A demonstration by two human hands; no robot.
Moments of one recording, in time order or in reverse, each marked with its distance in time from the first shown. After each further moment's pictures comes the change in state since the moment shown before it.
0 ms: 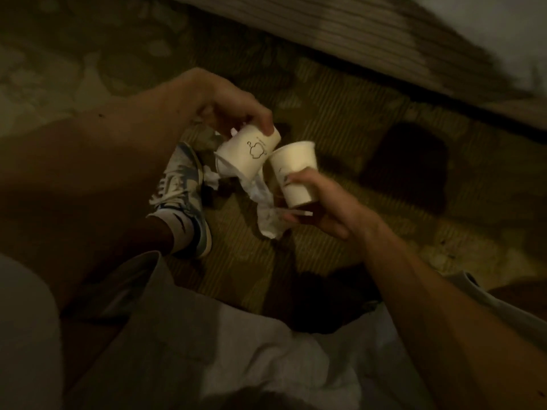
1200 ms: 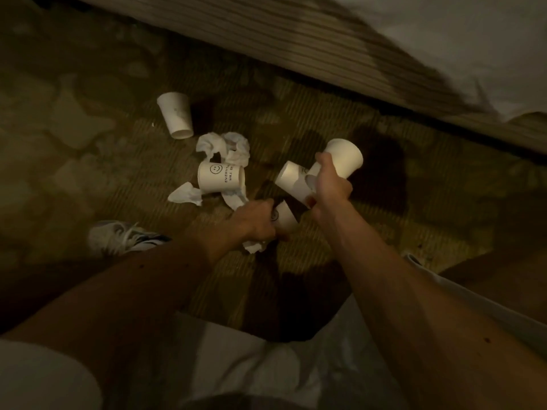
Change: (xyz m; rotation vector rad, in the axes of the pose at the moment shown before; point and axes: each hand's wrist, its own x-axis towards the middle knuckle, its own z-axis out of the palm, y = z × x) left_hand 0.072 -0.057 0.177 0.363 0.262 0.152; right_hand 0.022 -0.025 -0.002 0.280 0.783 -0.144
